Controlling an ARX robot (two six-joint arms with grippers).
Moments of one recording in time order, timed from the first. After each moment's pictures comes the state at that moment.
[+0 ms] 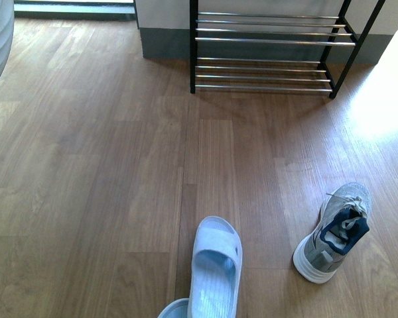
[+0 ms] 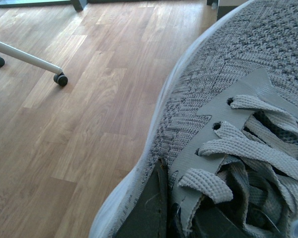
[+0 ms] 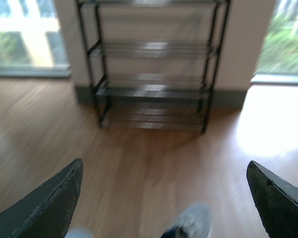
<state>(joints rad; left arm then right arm) -0.52 0.73 0.44 -0.24 -0.68 -0.21 -0.02 0.05 0.05 -0.09 -0.11 0.00</state>
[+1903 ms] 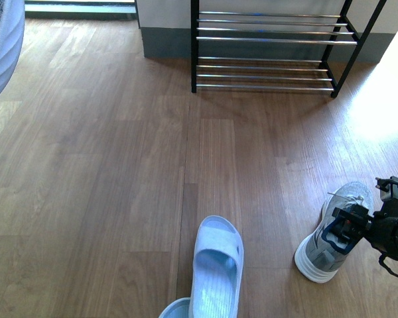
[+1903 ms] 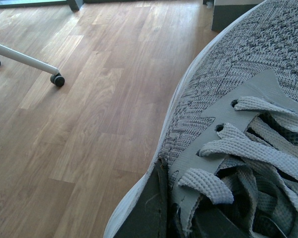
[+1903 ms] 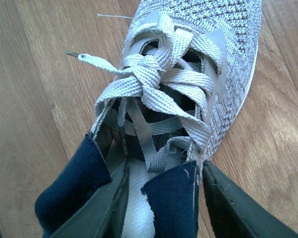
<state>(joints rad) -0.52 0.73 0.44 -0.24 -0.67 -0.21 -0.15 2.76 1.01 0.84 -0.03 0.31</state>
